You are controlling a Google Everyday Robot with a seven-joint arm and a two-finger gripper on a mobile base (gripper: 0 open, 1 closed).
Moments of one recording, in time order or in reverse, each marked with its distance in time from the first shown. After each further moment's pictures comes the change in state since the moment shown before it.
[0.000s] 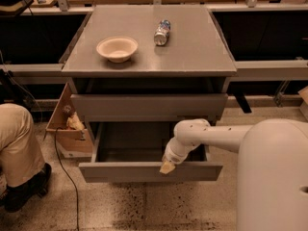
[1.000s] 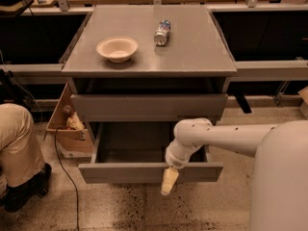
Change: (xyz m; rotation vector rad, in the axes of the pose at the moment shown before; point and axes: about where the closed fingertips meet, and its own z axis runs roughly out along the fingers) arm 0.001 0.050 -0.031 -0.090 0.037 -0.035
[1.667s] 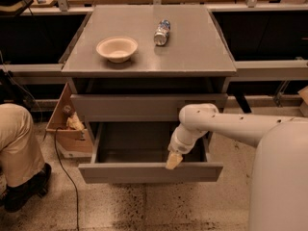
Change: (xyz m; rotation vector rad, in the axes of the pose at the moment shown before) arm 0.004 -0.045 -0.042 0.066 0.018 -0.004
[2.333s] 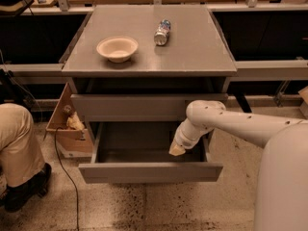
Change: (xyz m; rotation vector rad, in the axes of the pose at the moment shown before) arm -0.001 -0.023 -0.013 0.038 -0.060 0.018
